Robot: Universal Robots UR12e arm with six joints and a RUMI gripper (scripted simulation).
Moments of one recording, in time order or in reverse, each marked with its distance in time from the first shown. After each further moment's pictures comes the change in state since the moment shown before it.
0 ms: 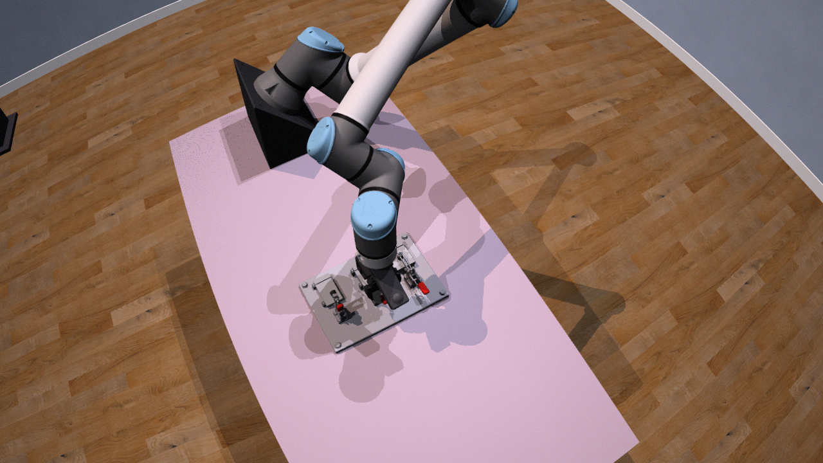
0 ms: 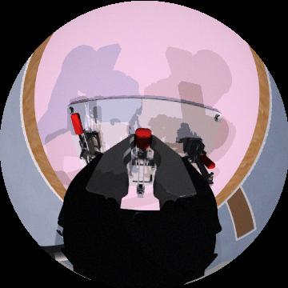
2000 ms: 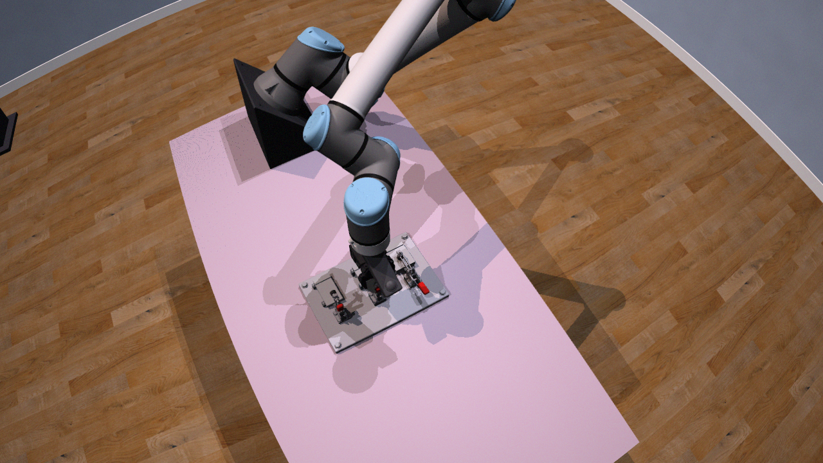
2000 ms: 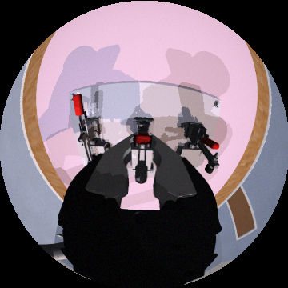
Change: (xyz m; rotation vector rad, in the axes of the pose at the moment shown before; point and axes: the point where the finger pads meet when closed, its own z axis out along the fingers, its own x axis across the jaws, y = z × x) arm 0.000 0.030 -0.011 0.002 0.001 -0.001
